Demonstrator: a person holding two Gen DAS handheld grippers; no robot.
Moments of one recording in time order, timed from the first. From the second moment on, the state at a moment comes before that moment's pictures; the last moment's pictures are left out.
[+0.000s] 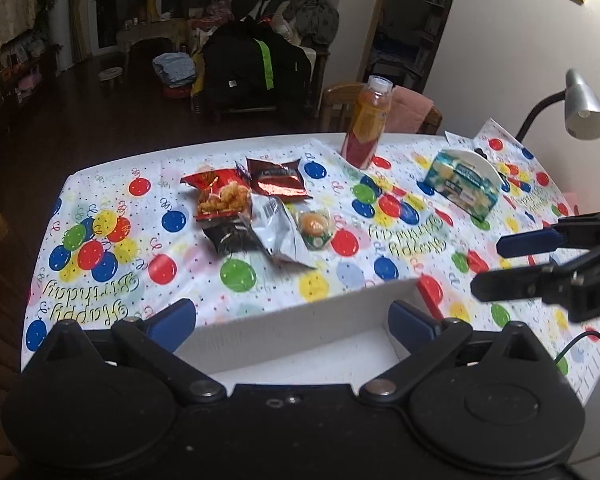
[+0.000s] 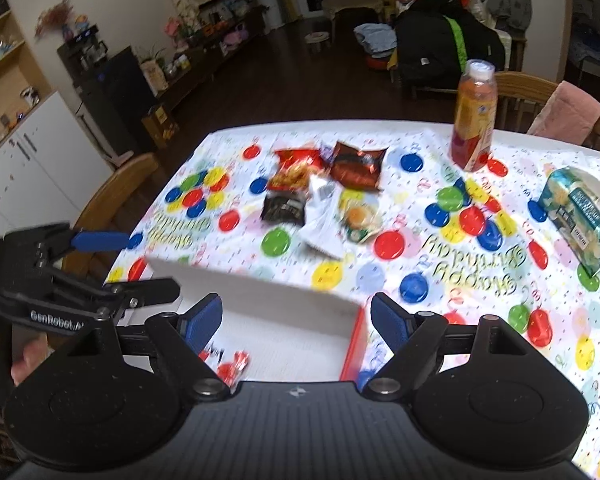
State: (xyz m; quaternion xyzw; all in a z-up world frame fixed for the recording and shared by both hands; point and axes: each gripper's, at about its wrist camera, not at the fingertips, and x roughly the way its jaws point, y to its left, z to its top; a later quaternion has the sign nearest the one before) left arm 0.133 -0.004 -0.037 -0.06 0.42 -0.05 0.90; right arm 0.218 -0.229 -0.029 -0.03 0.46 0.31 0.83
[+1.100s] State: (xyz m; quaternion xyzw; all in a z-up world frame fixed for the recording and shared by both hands) left arm 0.311 -0.001 -0.108 -0.13 0.51 0.04 0.85; right arm 0.396 -0.191 -0.124 -0.12 0.50 0.34 0.79
